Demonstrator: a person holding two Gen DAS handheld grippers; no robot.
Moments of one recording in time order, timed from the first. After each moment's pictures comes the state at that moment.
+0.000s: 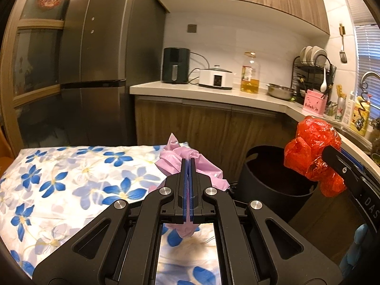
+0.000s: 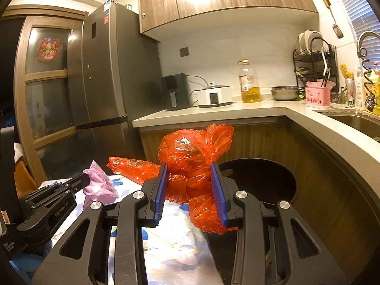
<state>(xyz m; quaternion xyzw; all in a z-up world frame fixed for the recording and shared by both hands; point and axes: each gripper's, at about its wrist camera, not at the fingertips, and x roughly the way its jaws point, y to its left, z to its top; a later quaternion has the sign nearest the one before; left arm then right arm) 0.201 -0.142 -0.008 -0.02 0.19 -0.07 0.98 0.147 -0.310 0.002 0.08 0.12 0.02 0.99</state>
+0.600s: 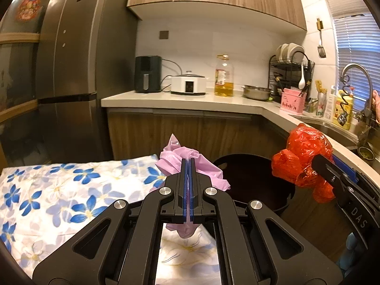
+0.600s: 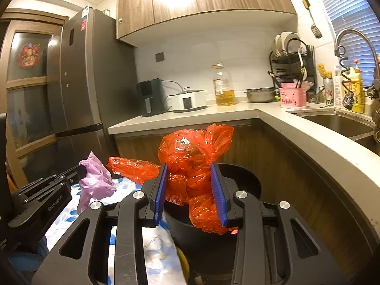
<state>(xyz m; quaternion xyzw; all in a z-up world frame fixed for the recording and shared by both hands) 0.215 -0.206 0.004 0.00 0.16 -0.13 0.98 0.146 -0.353 0.000 0.09 0.12 -0.05 0.99</state>
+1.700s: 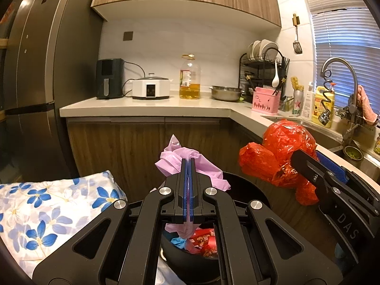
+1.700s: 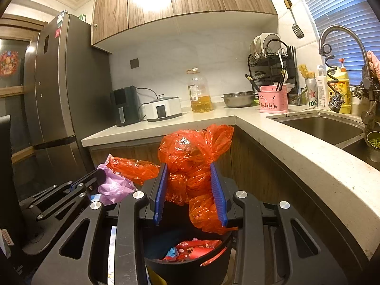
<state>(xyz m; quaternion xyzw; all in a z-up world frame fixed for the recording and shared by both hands) 0.278 -0.291 0.003 0.01 0.15 -0.22 0.96 0.192 -0.398 0.003 0.10 0.10 -0.11 0.98</state>
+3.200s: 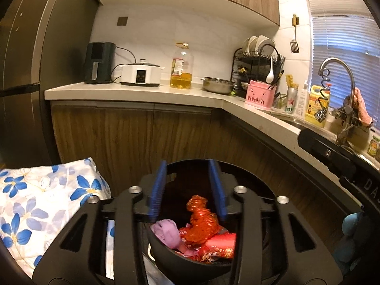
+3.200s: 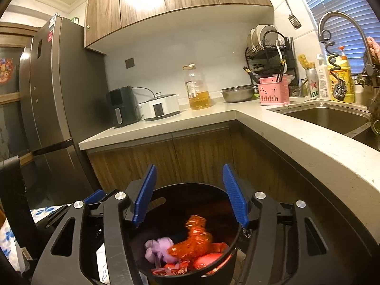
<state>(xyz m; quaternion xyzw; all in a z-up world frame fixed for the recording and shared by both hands) 0.317 -0.282 -0.040 -0.02 0.17 -0.27 0.95 0.211 -0.416 -0.007 0.12 0.11 -0.11 0.98</state>
